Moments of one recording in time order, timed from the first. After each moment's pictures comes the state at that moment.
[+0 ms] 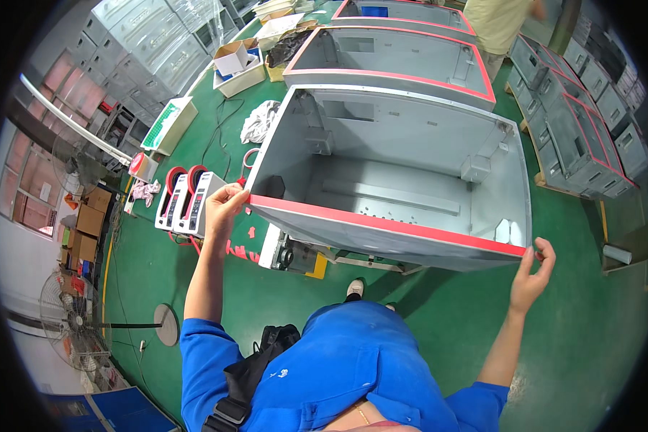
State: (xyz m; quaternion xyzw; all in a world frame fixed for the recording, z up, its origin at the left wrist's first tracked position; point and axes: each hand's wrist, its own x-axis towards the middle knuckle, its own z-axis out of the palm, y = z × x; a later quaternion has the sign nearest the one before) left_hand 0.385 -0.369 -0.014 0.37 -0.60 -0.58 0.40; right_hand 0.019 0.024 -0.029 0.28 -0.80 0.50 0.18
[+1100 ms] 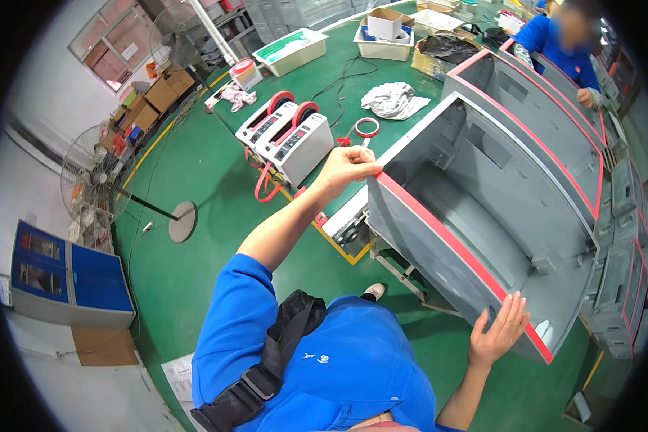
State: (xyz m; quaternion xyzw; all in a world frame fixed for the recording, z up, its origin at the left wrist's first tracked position) left_hand 0.393 -0.369 -0.013 0.34 -0.61 -0.60 0.39; right_hand 0.118 -0.072 -0.040 0.60 -0.74 0.19 0.24
